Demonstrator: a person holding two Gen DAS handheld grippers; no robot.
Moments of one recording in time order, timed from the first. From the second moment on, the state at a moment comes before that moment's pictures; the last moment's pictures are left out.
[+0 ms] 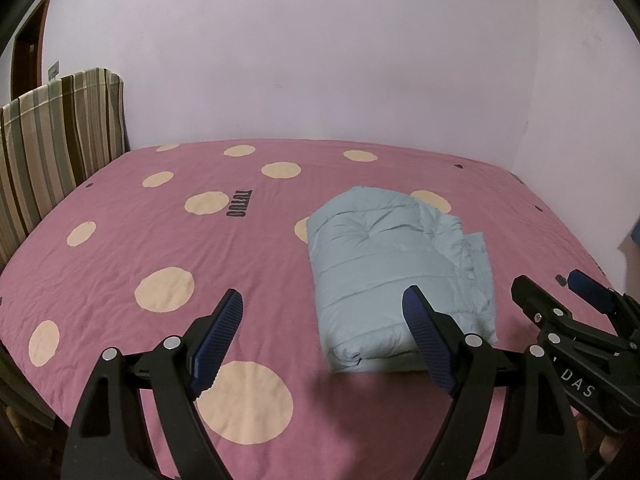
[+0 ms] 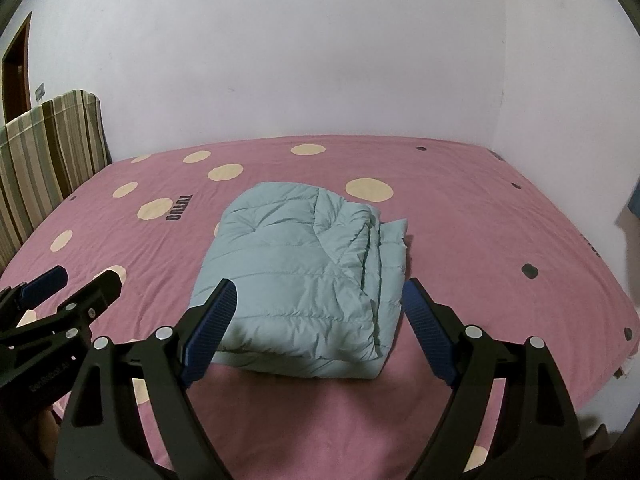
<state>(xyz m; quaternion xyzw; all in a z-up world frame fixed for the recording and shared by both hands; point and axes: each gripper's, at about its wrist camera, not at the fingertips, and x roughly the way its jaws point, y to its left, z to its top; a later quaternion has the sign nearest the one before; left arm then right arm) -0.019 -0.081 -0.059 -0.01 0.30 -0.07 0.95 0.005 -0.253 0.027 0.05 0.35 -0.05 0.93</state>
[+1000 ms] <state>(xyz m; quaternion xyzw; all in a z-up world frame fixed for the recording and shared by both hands) -0.026 -0.082 -0.055 0.00 0.30 -0.06 0.95 0.001 -0.250 0.028 0.05 0.35 -0.05 0.94</state>
